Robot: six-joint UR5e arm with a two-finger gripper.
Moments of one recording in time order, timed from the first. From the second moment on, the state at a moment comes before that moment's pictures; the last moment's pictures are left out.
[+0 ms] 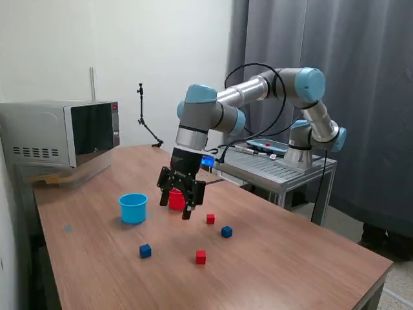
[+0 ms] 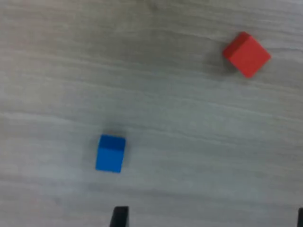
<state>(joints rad) 0.01 -0.58 0.85 -2.11 -1.54 -3.19</state>
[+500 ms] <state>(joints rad) -0.04 -0.51 0.79 -2.13 -1.55 -3.14</state>
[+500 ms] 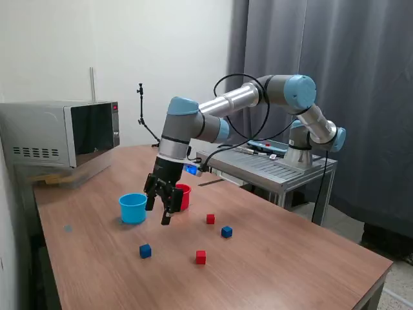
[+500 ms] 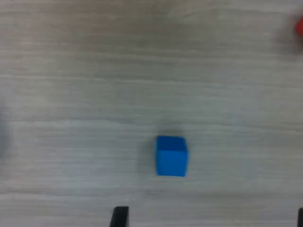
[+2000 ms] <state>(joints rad) -0.06 -0.39 0.69 -2.15 -1.54 -3.14</state>
